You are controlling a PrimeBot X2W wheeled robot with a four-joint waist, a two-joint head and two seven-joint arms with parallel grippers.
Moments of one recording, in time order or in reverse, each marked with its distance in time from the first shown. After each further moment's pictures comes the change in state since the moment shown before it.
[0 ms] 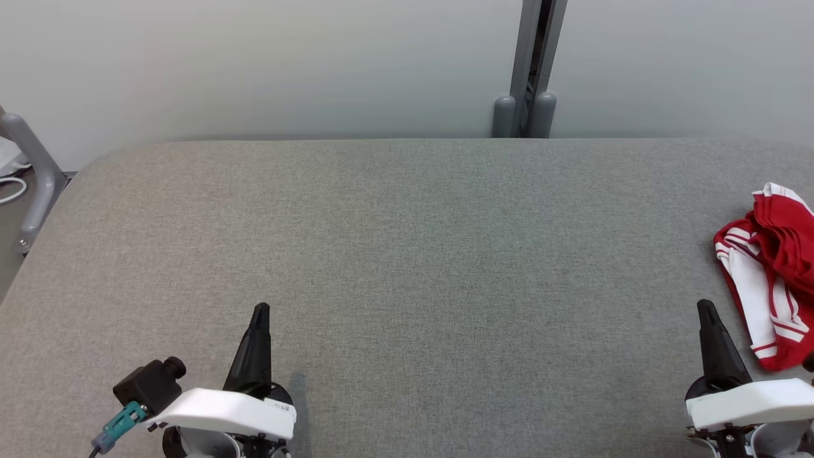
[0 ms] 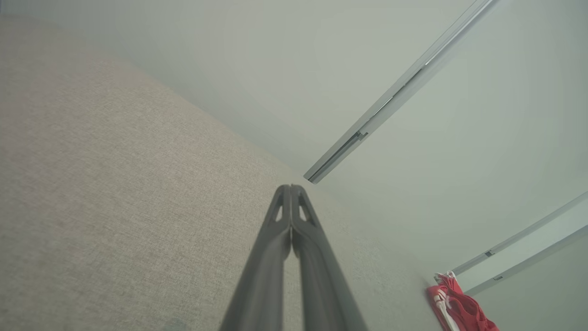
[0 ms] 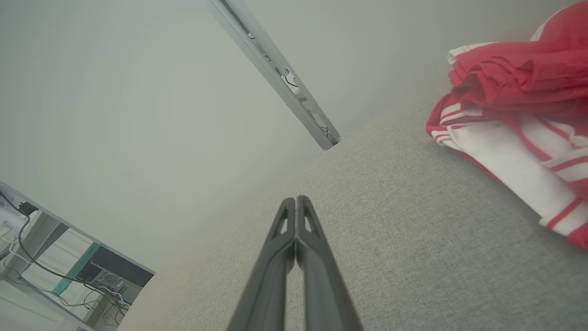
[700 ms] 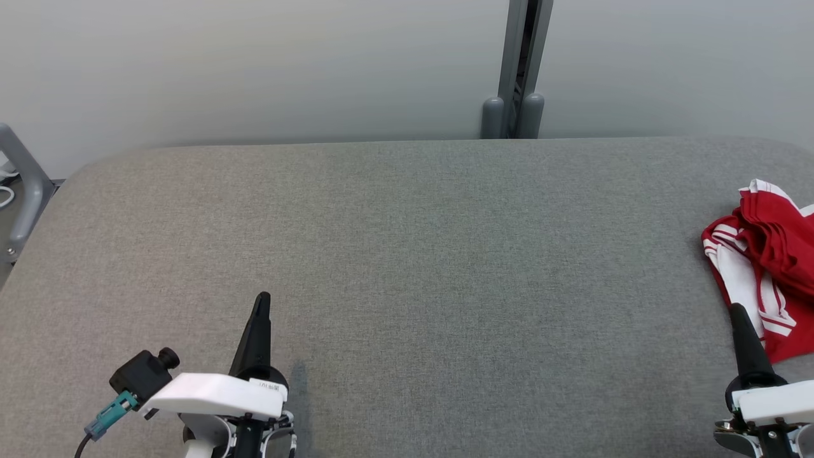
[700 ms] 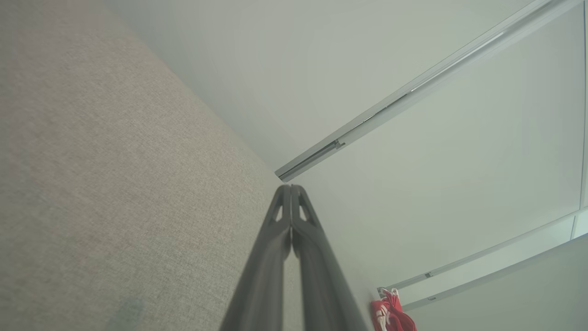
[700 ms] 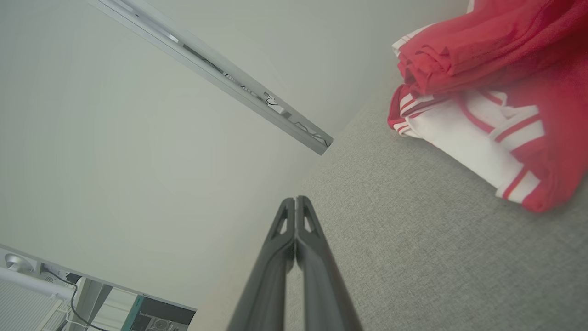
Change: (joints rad) left arm -0.053 0.000 -0.008 0.042 -0.252 -0.028 0.038; right arm 0.001 -0.006 -0.095 -0.002 0.263 0.000 0.096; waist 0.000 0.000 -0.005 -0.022
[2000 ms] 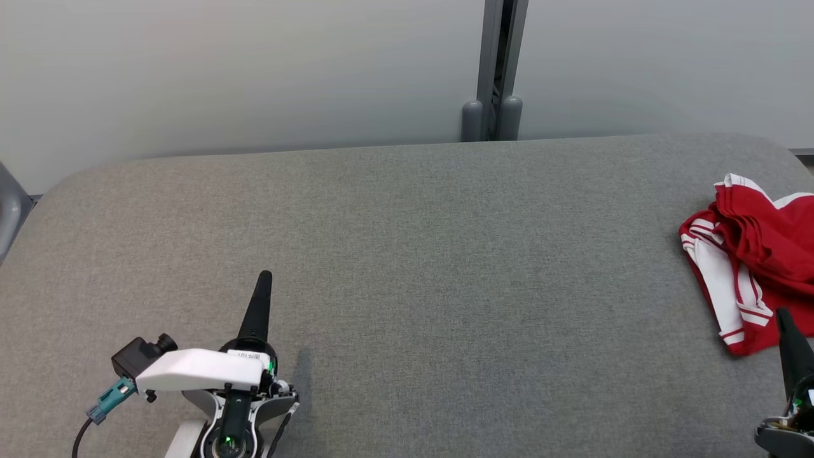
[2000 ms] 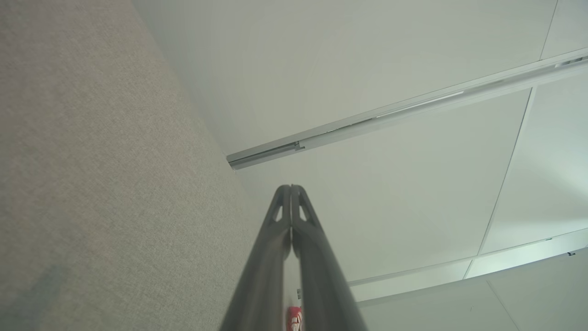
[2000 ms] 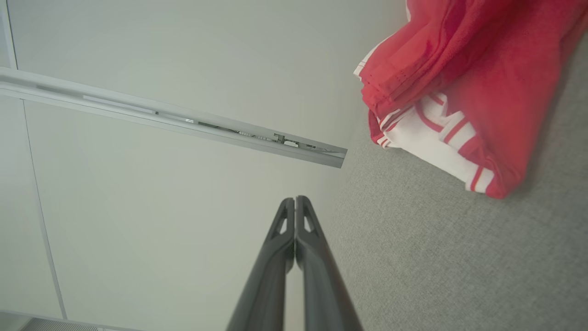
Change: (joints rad) left arm -0.085 0.001 -0.011 0.059 -0.364 -0.047 0.054; right arm 0.001 -0.002 -0.149 -0.002 0.369 0.000 0.148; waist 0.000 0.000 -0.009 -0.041
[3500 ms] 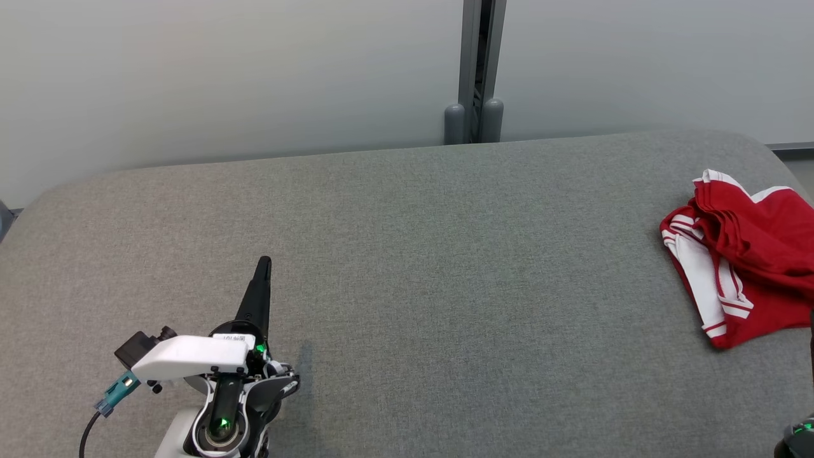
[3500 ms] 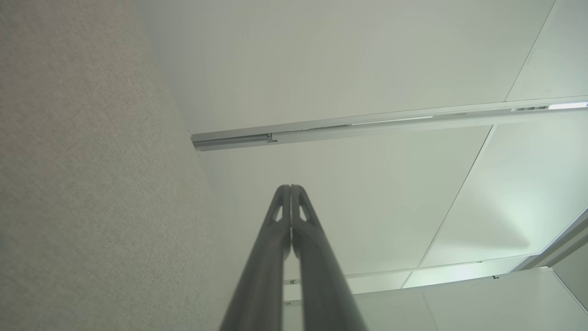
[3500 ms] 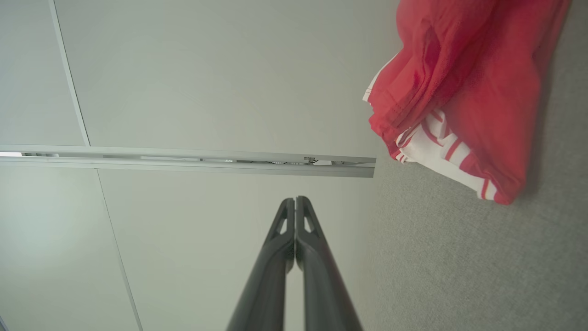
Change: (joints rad) left arm -0.053 0.001 -0.007 0.039 -0.231 -0.030 0.034; right arm 0.000 0.002 -0.103 -0.003 0.230 0.000 0.103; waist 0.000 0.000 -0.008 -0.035
